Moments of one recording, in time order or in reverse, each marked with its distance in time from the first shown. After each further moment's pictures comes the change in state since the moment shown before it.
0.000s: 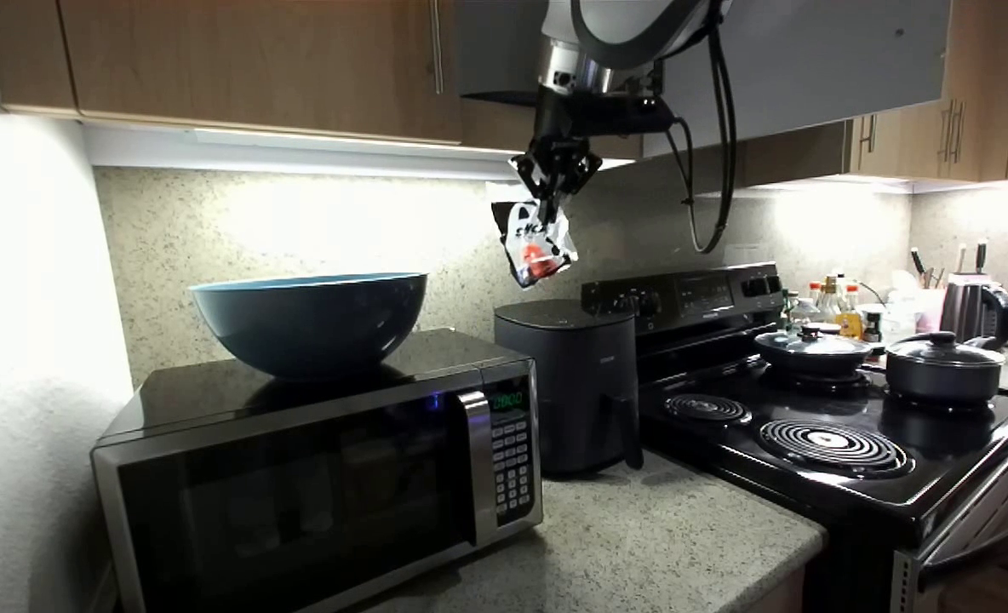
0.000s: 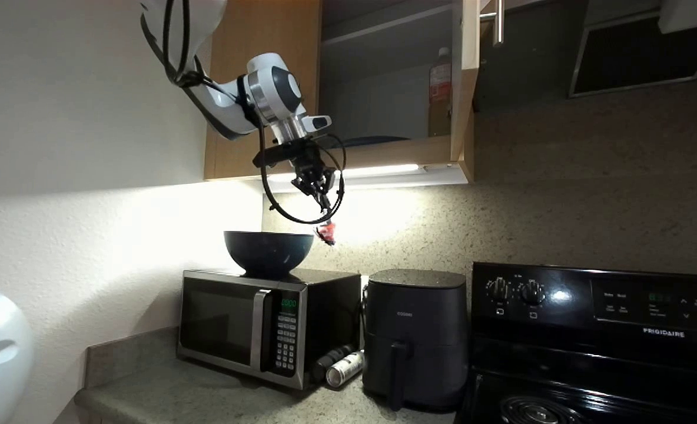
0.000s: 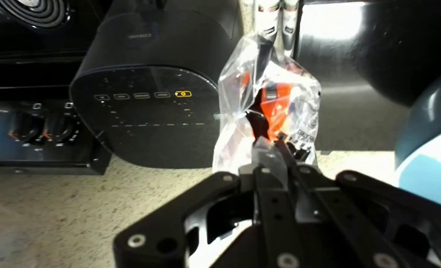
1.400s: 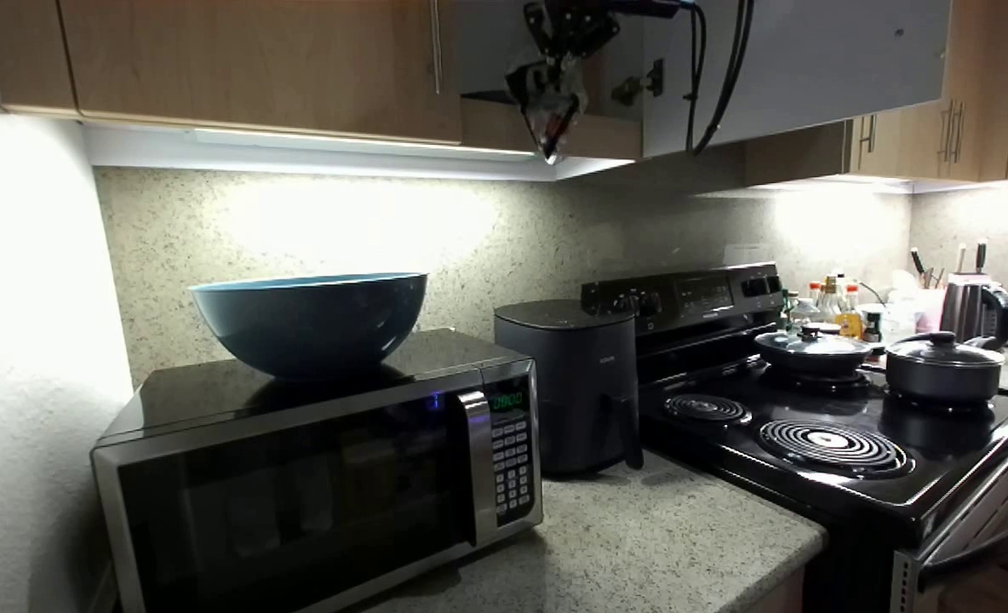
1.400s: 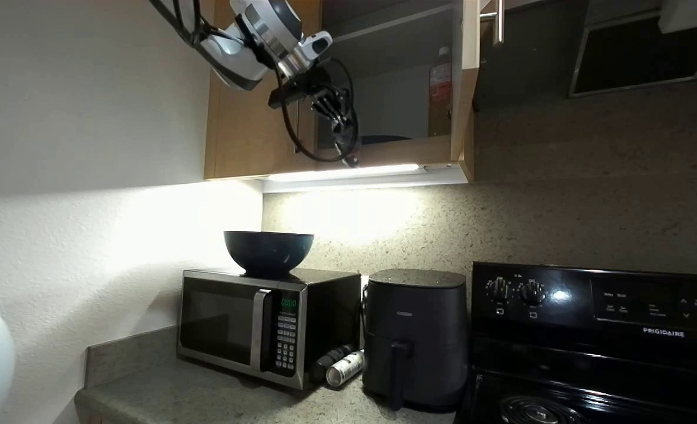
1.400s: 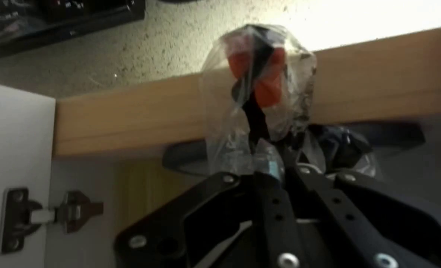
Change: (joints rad) arm -0.079 -0.046 0.033 0.222 -0.235 0.103 0.281
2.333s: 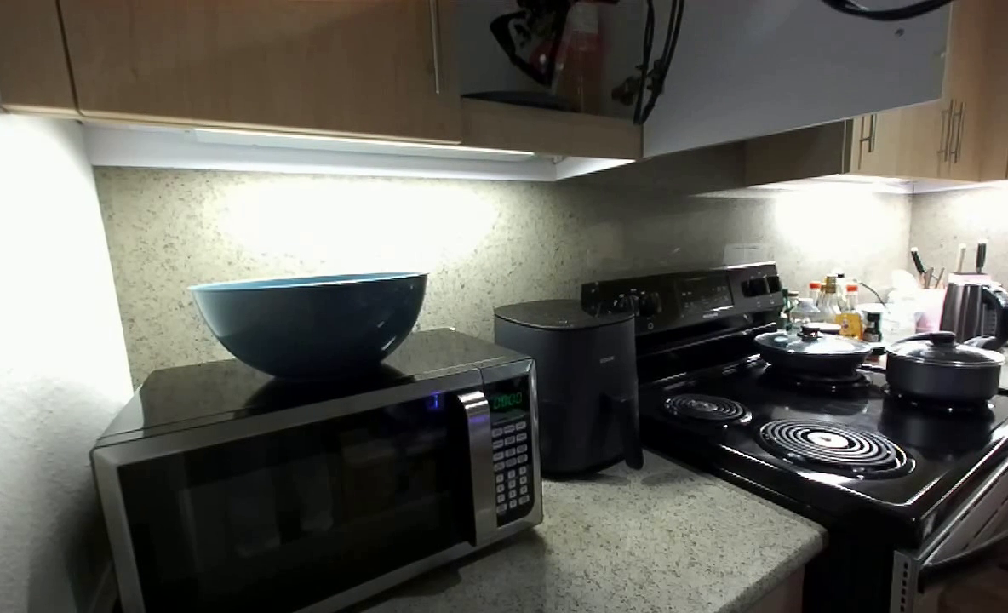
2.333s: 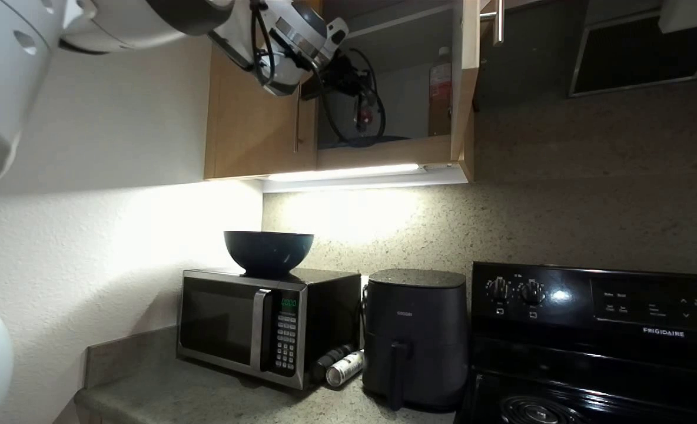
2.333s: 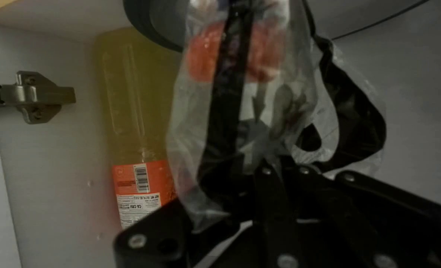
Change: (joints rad) arm -0.006 0.319 -0.018 0.493 -0.212 0.026 0.149
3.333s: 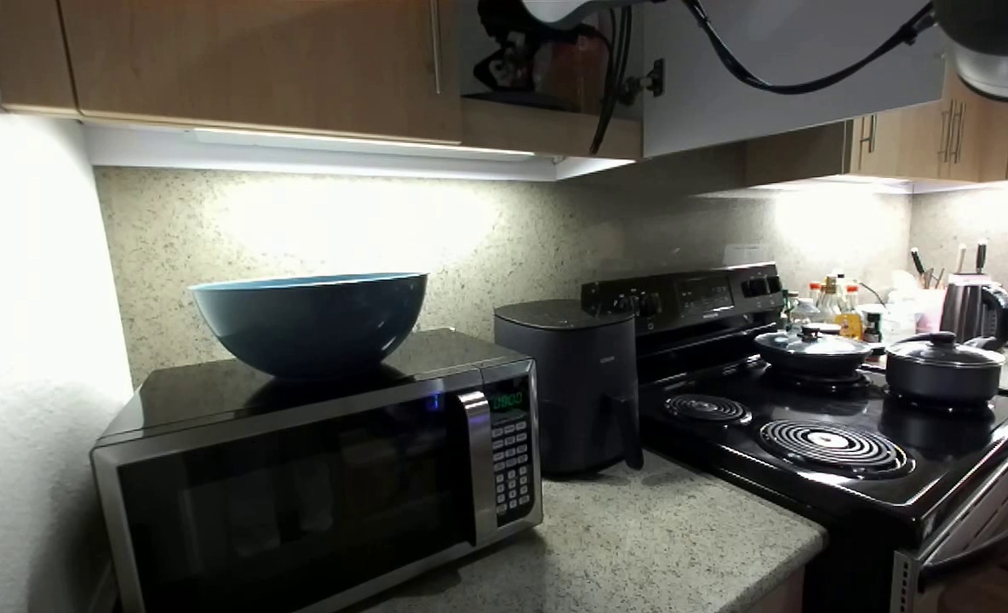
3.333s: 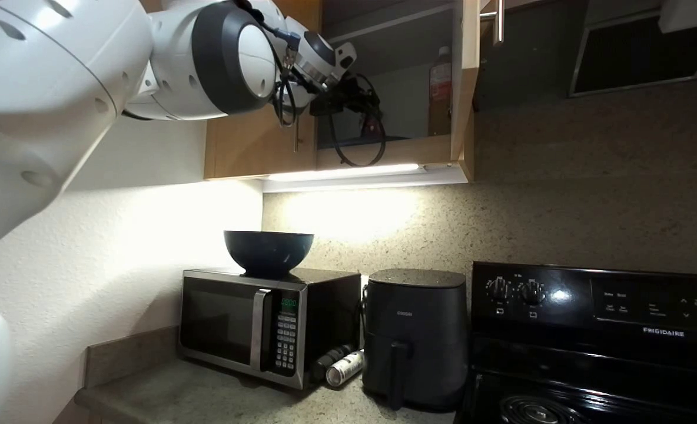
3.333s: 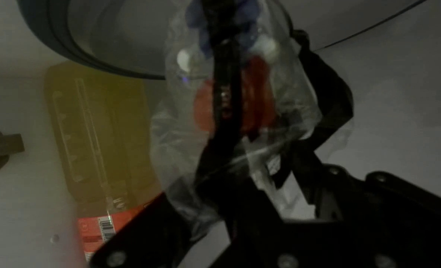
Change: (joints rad) arm 0.010 0.261 0.026 0.328 0.015 -0.073 0.022
